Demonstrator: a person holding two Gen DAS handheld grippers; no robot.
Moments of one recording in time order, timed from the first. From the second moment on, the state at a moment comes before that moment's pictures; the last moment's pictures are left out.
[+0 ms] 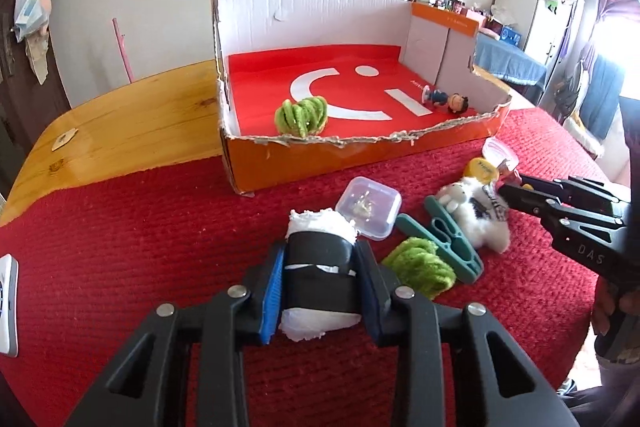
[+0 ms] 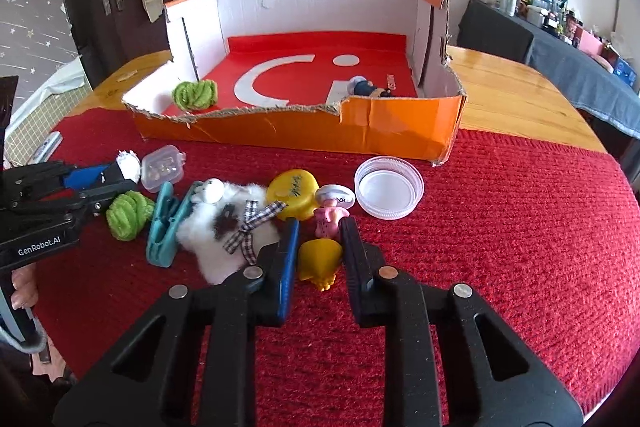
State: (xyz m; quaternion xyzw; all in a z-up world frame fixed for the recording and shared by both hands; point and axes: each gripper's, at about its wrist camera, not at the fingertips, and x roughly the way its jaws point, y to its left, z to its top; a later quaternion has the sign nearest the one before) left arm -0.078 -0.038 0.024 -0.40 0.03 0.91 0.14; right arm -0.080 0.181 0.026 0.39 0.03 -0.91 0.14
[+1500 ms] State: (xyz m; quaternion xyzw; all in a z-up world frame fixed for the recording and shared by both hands) left arm -0.155 0.003 0.078 -0.39 0.02 0.90 0.20; right arm -0.157 0.167 0.088 0.36 0.05 -0.90 0.25
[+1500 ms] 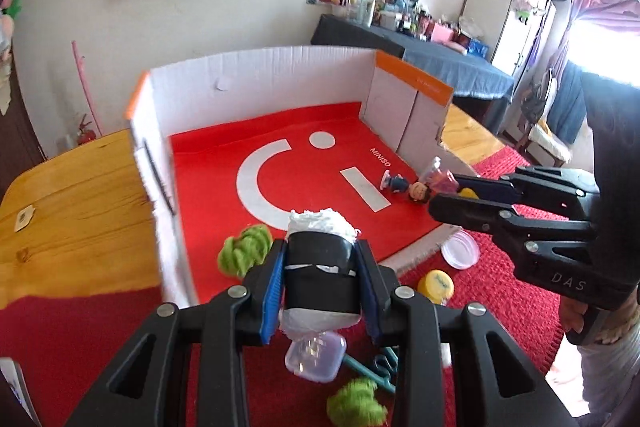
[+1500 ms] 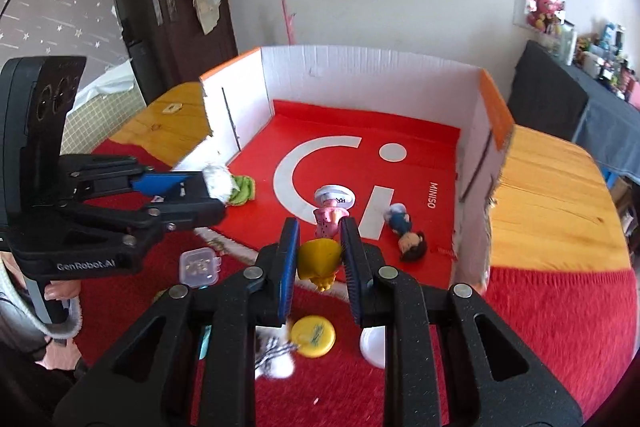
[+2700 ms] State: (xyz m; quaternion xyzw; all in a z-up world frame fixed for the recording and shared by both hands) left arm -0.206 0.037 0.033 -0.47 0.11 0.84 0.23; right arm -0.218 0.144 0.036 0.49 0.12 -0.81 0.30
